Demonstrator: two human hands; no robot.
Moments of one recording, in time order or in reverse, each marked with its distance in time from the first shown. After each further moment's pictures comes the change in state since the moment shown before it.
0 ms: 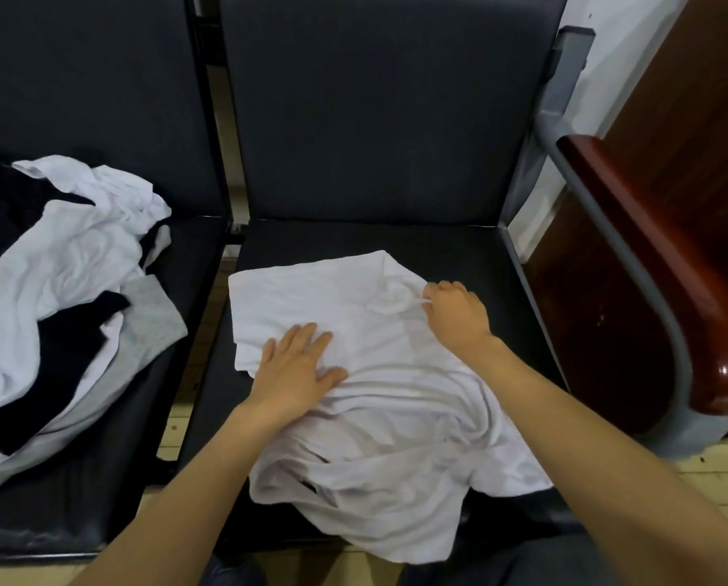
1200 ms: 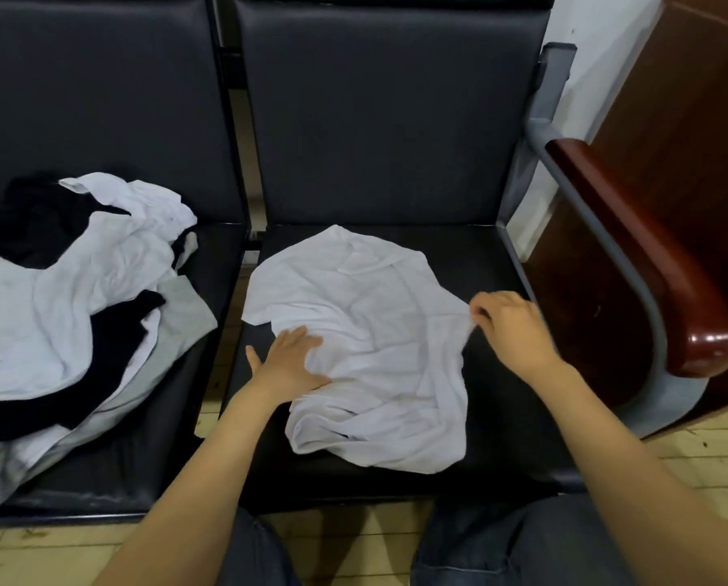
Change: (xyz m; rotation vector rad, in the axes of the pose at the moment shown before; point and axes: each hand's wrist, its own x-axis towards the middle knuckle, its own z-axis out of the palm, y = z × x) left_hand -0.026 -0.019 -0.021 -0.101 -0.161 -0.190; right_hand -0.080 0.032 -0.038 0.112 0.124 -0.029
